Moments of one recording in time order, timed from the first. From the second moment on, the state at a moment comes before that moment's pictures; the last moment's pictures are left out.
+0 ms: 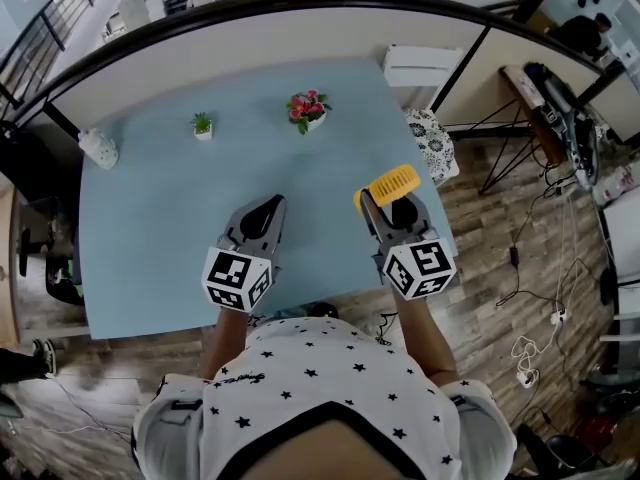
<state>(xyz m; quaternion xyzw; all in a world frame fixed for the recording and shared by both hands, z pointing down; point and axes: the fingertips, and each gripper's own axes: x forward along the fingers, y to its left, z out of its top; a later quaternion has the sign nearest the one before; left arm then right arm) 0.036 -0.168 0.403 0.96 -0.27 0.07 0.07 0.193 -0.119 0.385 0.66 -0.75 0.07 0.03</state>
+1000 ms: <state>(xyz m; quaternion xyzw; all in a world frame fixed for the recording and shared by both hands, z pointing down) -0.004 -0.173 0.405 0.94 -0.33 0.06 0.08 0.168 -0.141 0.391 0.63 -0.78 0.07 0.03</state>
